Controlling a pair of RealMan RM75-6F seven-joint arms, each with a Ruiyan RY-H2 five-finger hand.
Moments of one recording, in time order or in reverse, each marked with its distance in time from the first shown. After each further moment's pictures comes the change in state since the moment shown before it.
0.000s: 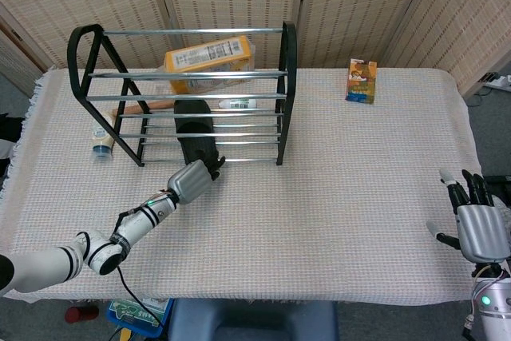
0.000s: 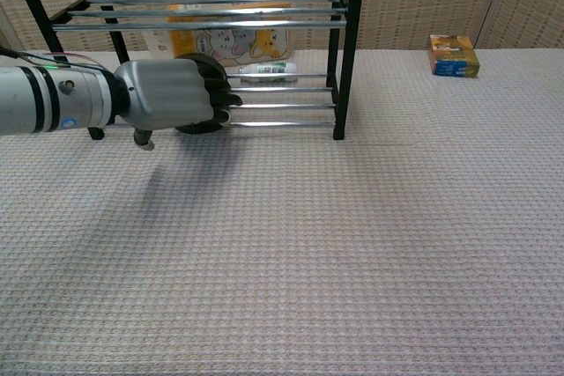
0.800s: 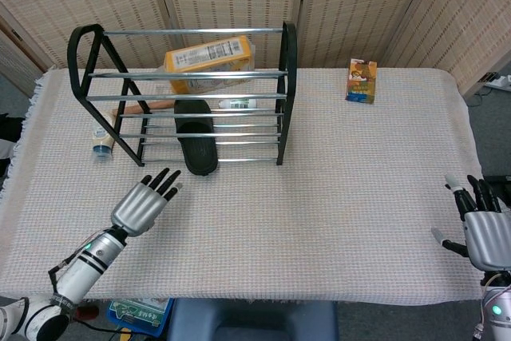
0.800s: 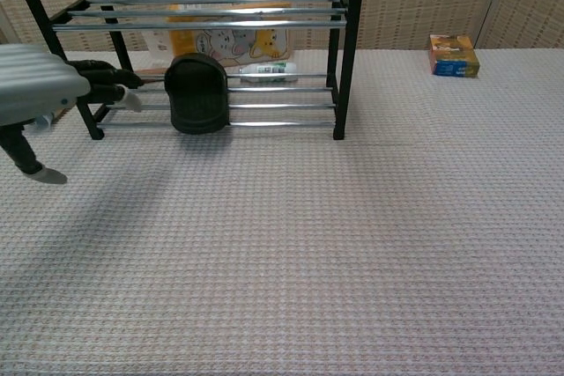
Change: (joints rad) left arm 0.344 0.277 0.087 -0.461 0.014 0.388 -0.318; right arm -0.025 0.042 -0.031 -0.002 -0.049 0.010 0.079
